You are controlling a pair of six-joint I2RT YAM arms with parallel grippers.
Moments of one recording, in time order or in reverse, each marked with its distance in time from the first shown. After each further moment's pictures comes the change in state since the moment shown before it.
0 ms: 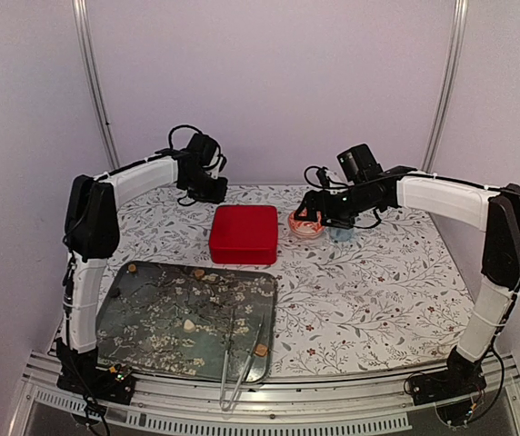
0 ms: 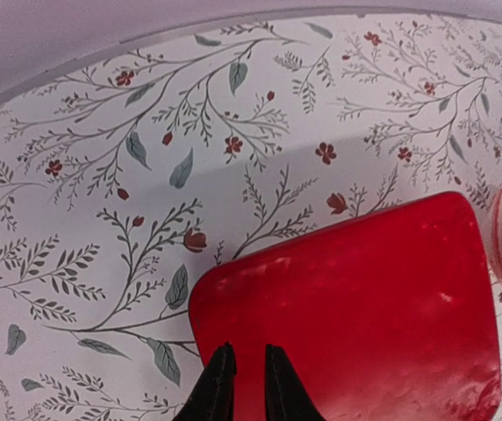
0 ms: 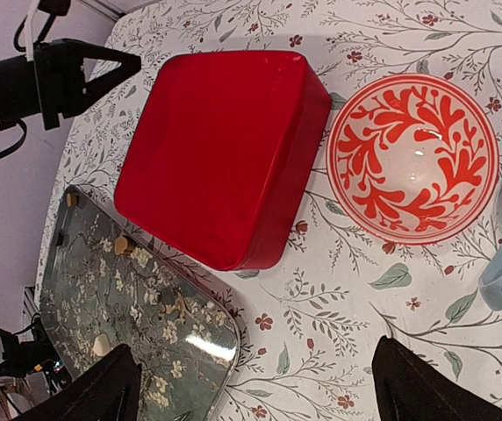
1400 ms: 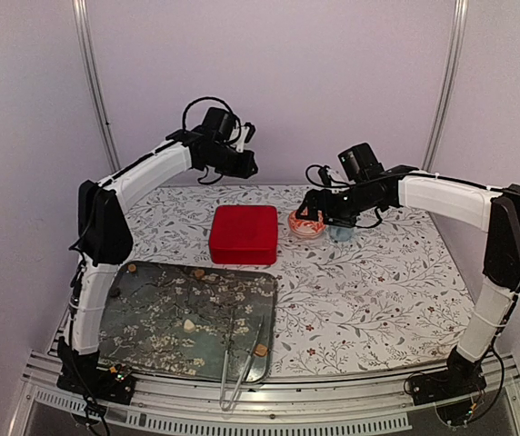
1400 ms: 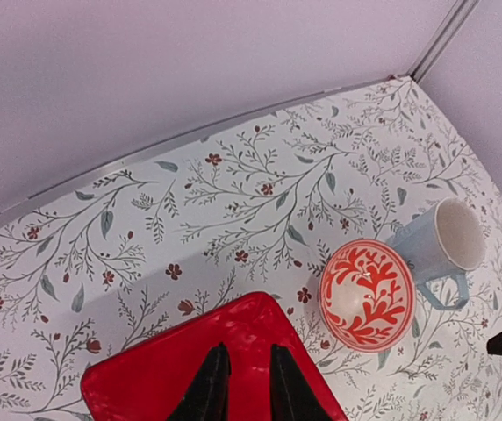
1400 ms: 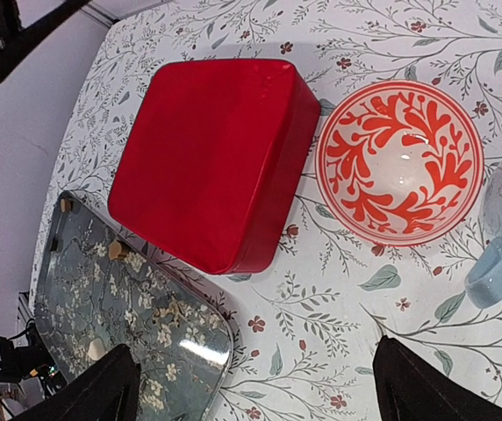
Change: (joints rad) left arm -0.108 0.073 0.286 -0.005 0.117 0.014; right arm 0.000 -0.012 -0.002 -0.008 0.032 -0.003
